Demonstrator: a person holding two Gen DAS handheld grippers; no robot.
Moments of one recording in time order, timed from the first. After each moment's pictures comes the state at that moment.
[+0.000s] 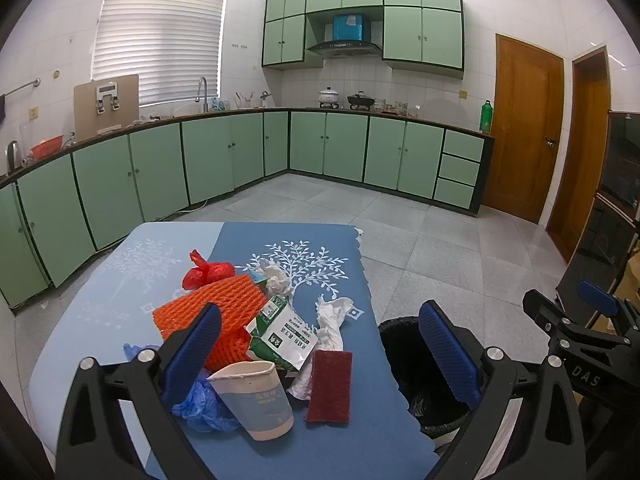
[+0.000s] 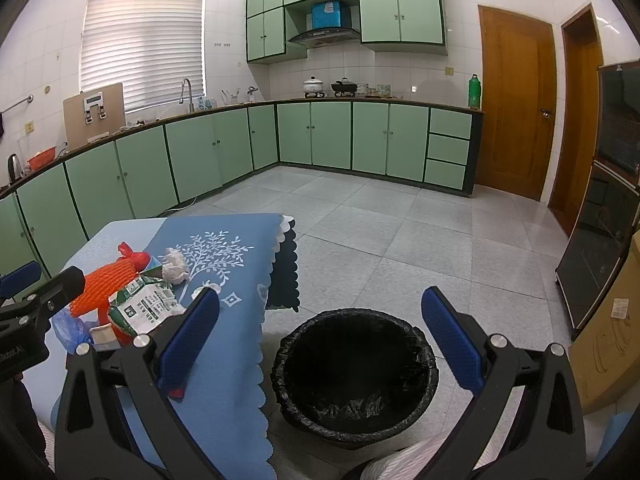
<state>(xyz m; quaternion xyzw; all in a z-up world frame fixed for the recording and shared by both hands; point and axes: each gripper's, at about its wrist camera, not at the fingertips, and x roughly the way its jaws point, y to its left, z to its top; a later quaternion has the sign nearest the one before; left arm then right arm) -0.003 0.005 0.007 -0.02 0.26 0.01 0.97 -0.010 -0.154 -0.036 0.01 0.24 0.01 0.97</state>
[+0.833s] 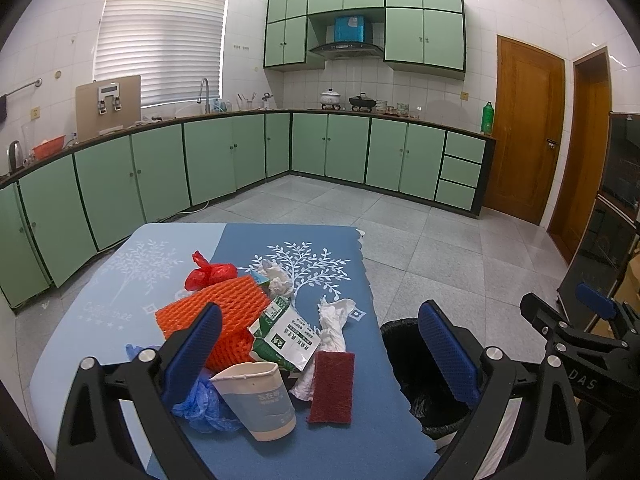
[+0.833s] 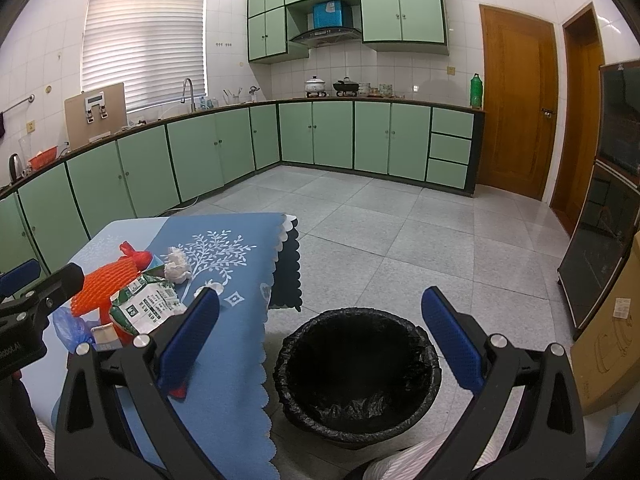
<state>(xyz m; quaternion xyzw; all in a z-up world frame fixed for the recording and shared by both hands) -0.004 0.008 0.009 -0.02 0.25 0.02 0.97 -0.007 -0.147 -0.039 0.01 0.24 0.01 0.97</state>
